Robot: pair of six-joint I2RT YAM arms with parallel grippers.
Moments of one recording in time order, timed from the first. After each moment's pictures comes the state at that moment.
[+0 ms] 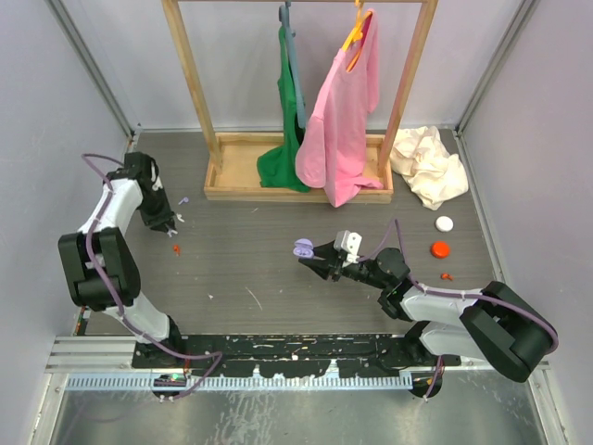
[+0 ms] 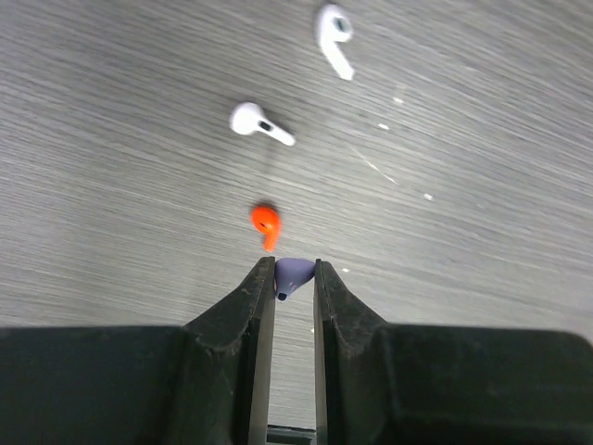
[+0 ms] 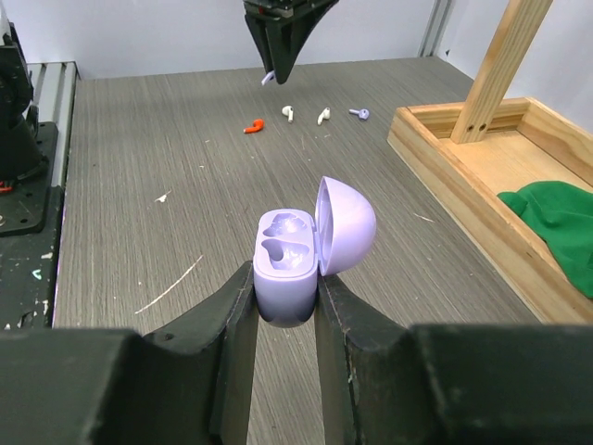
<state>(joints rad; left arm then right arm) 0.18 1.68 1.26 -0.87 0.02 -0.23 0.72 1.19 0.18 1.13 -0.50 -0.05</state>
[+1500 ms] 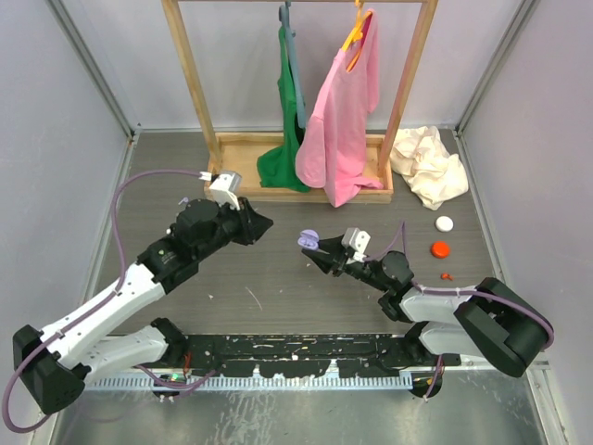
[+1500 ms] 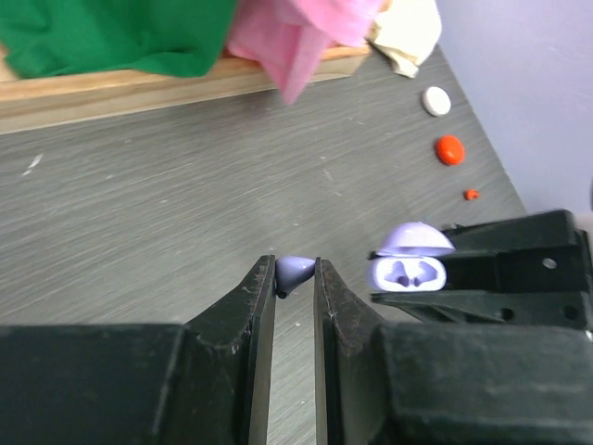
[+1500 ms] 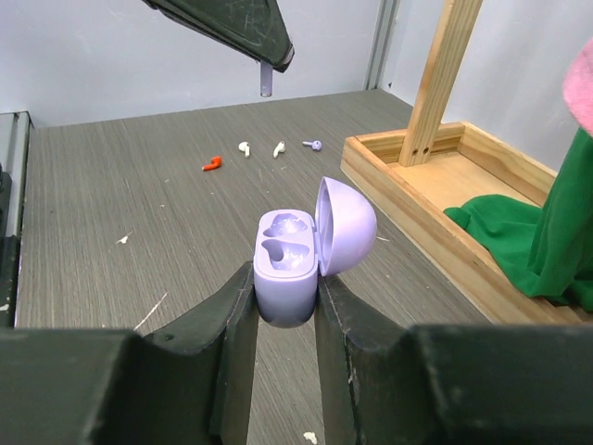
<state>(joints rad) -0.70 0.96 0.84 -0.20 -0.01 -0.51 0.72 1.22 0.15 1.29 -0.39 -0.02</state>
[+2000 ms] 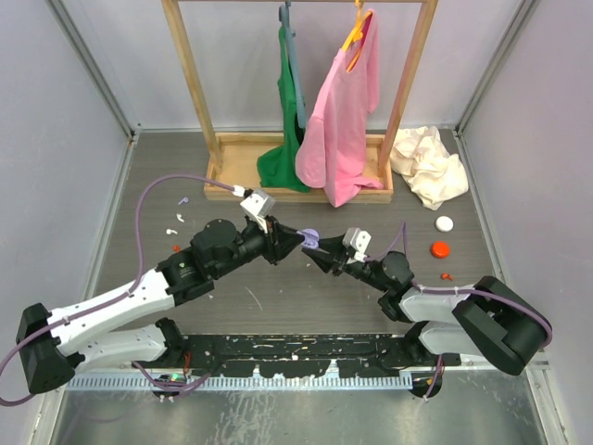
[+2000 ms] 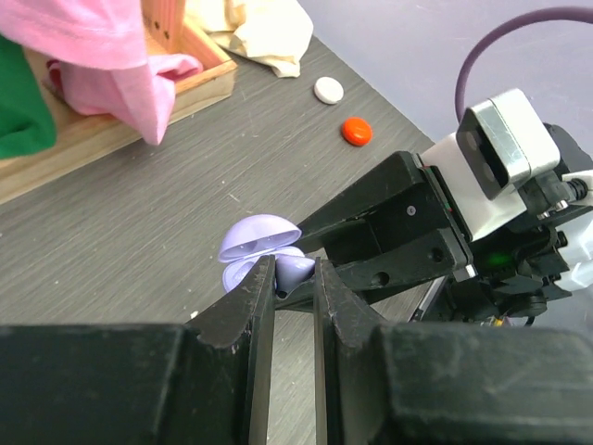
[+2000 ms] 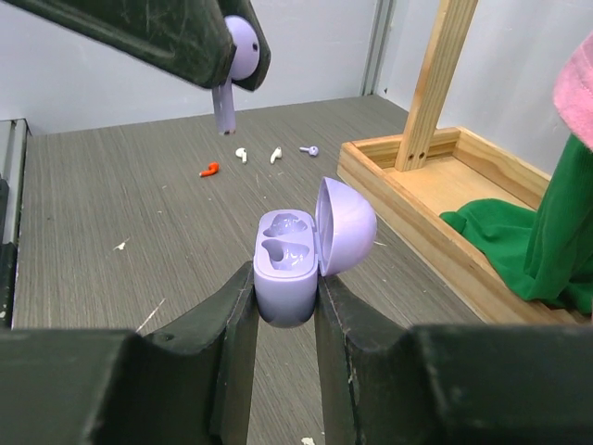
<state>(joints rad) -0.97 0.99 0.79 0.08 -0.05 -0.39 0.72 1.24 0.15 1.33 -0.38 -0.01</state>
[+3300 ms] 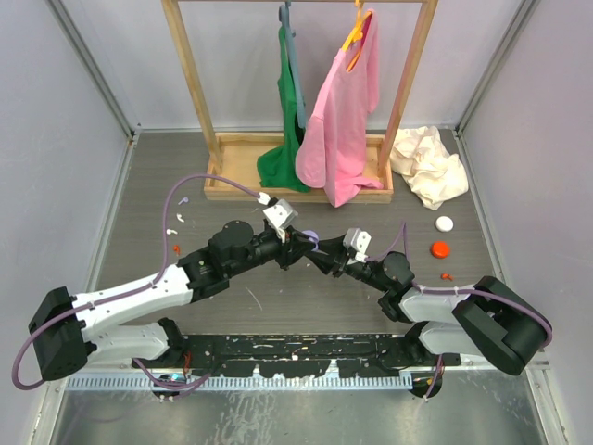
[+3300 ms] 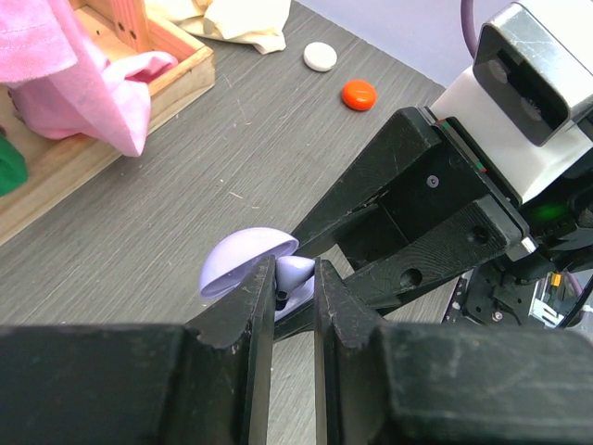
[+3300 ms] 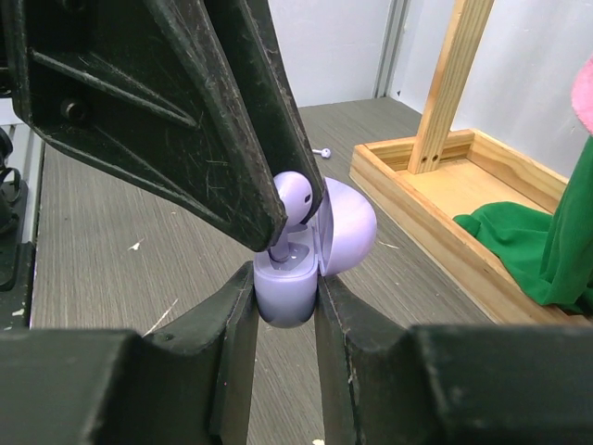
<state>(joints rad) -1.00 1.12 0.75 0.23 0.05 -0.19 0.72 1.24 0.15 1.34 -0.40 0.01</state>
